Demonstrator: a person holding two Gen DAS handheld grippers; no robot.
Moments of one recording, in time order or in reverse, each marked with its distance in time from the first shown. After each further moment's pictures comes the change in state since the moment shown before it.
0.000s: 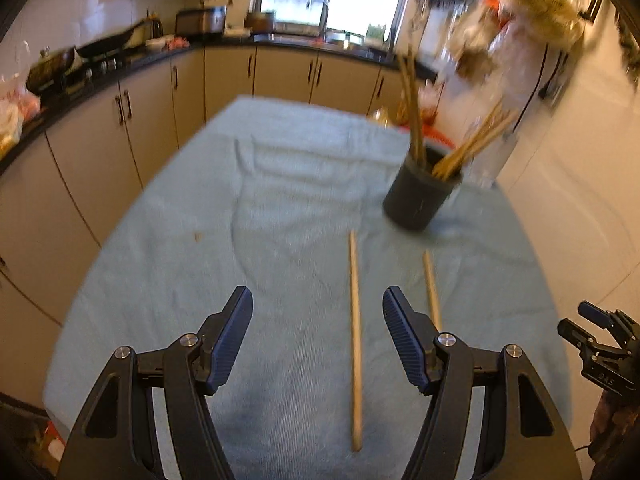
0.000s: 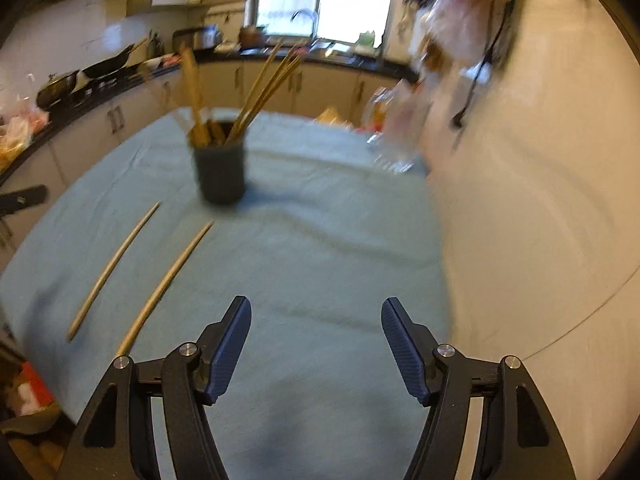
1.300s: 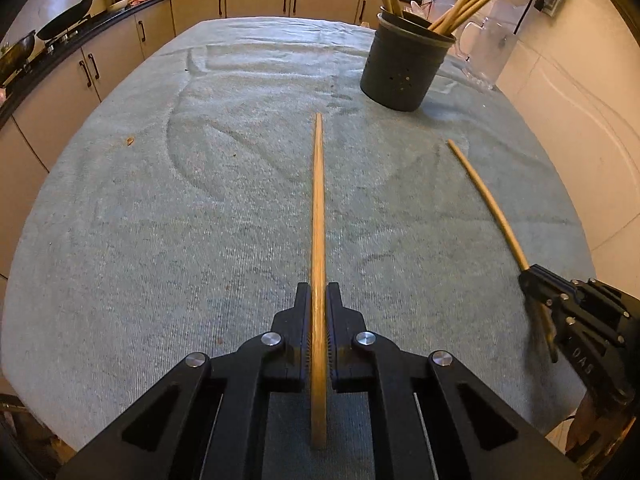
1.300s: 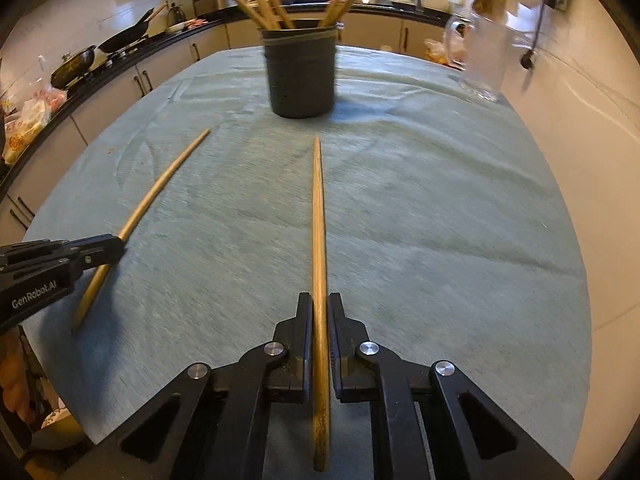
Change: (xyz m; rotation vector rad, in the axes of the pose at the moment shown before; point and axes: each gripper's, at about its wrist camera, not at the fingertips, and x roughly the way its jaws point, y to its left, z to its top) left arm 0.061 -0.038 -0.054 0.087 0.217 0.003; right arm 0.062 0.061 -0.035 0.043 0.123 0.090
